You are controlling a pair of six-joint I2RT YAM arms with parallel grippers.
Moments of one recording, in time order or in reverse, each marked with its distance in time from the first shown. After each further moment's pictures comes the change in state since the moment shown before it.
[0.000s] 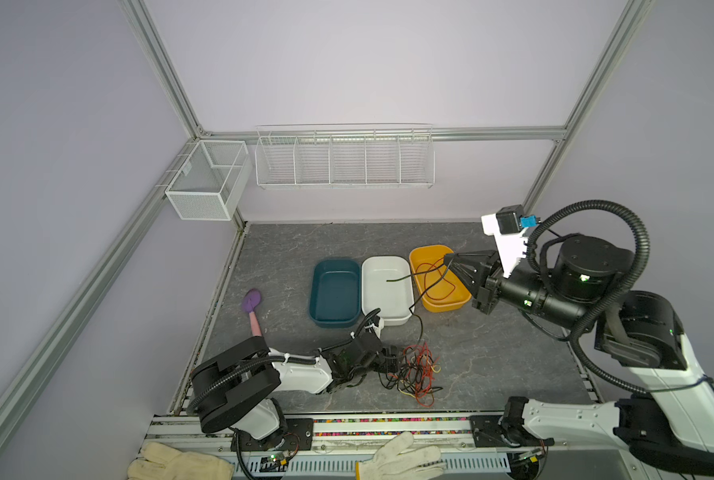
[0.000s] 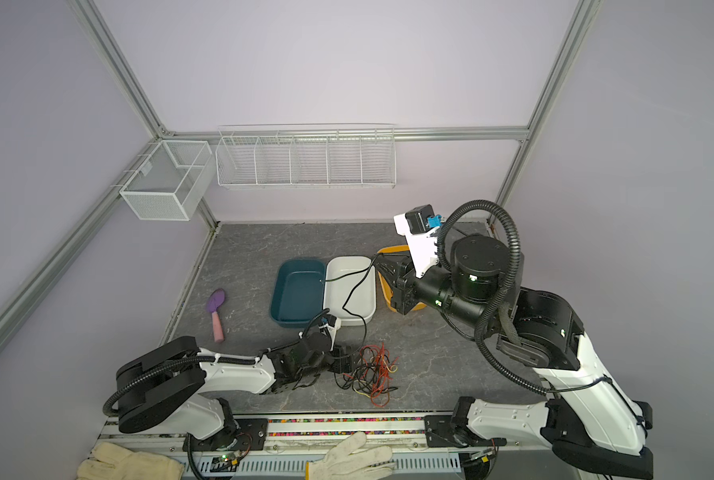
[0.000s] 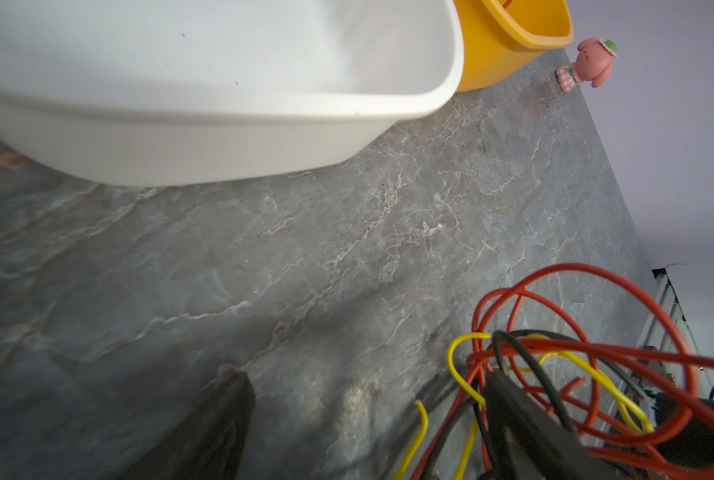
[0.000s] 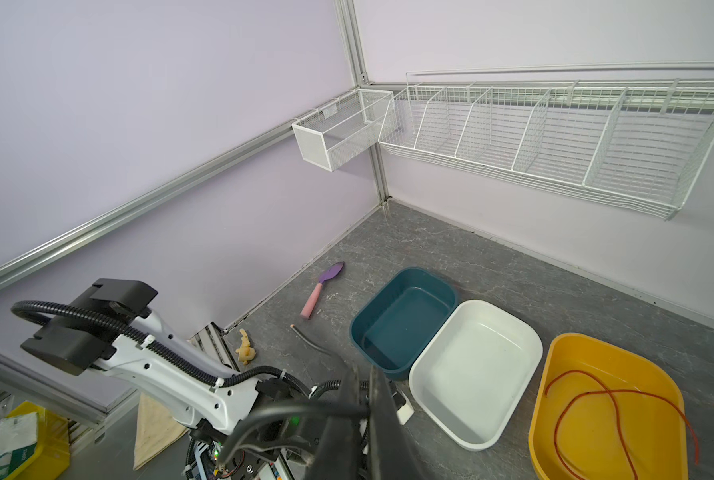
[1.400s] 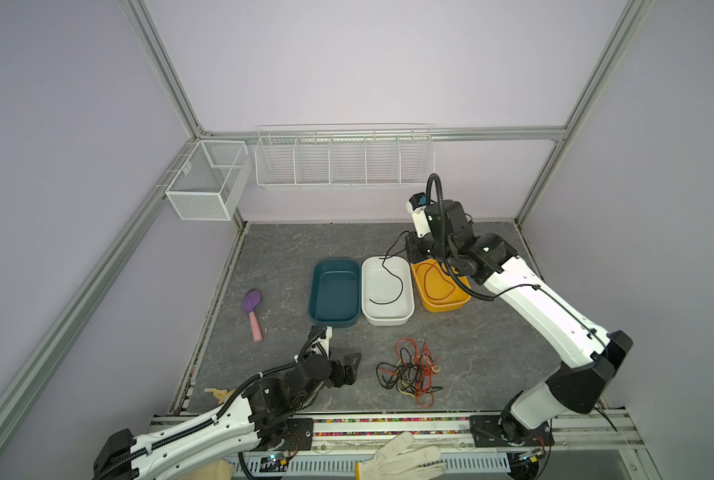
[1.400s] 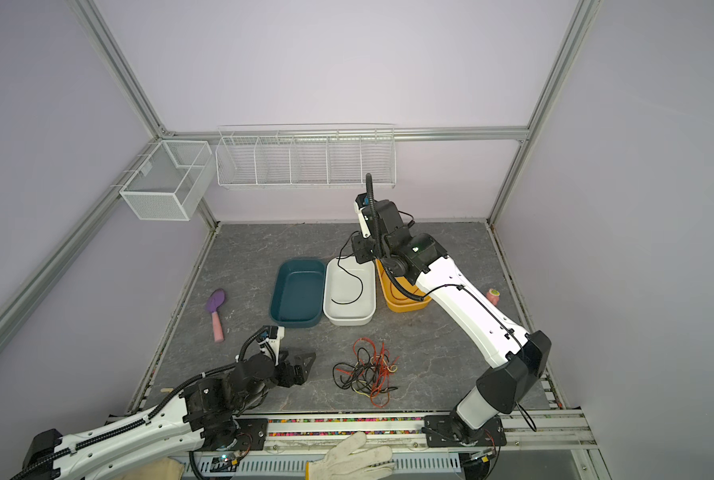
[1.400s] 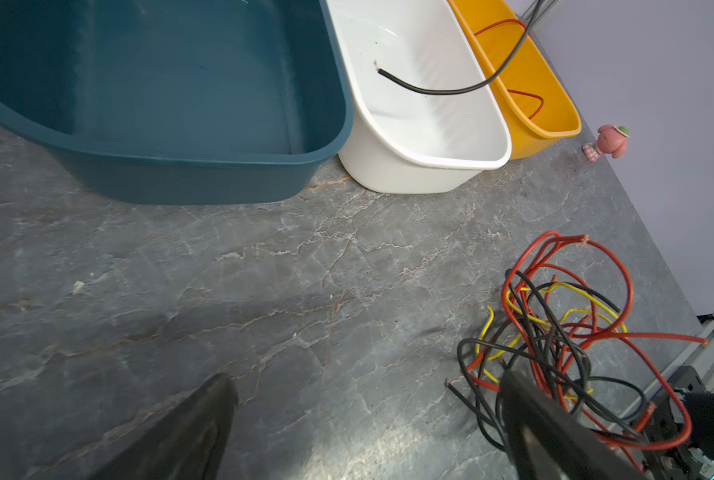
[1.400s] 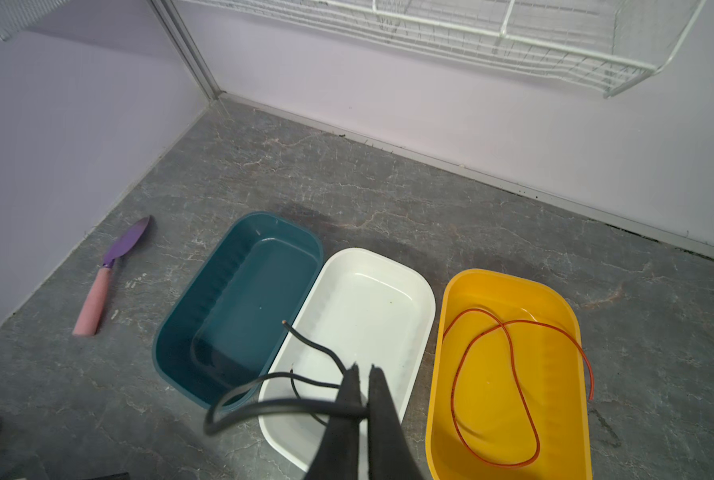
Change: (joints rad) left arm -0.002 -0.917 -0.207 -0.660 -0.259 -0.001; right arm -0.356 0.494 -0.085 0.173 0.000 -0.069
